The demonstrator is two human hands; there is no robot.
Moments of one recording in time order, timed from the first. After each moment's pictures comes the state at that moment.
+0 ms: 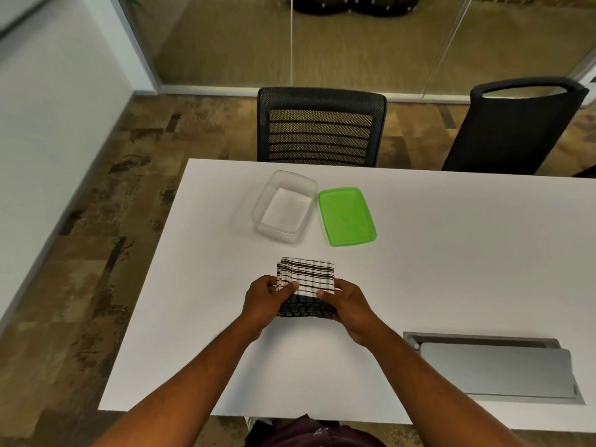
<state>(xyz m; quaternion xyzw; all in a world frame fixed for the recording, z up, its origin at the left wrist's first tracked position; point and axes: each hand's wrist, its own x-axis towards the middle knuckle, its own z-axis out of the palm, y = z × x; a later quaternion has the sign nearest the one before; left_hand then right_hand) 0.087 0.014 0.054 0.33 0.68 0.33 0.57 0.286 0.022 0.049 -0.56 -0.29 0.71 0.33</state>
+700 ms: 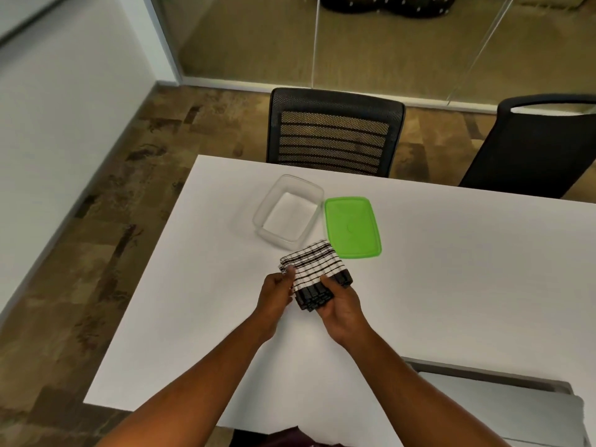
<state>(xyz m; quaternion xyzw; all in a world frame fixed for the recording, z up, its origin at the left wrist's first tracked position) 0.135 0.053 0.048 0.22 0.66 0.40 0.59 0.278 0.064 0.043 -0.46 -0.08 0.75 0.47</state>
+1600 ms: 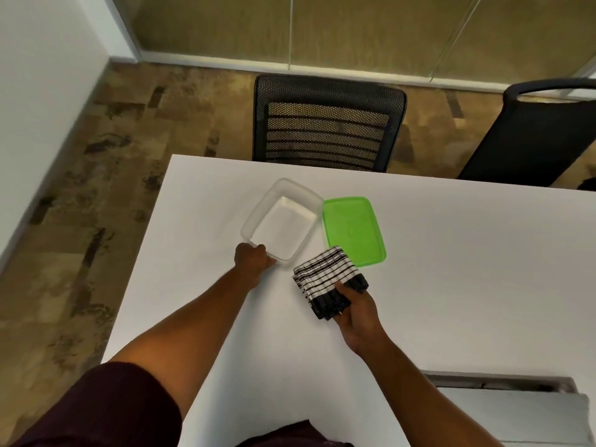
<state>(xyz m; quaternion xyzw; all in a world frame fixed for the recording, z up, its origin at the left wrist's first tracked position) 0.052 0.206 0.002 0.11 0.71 0.40 0.57 0.275 0.111 0.016 -0.54 -0.05 0.70 0.47</state>
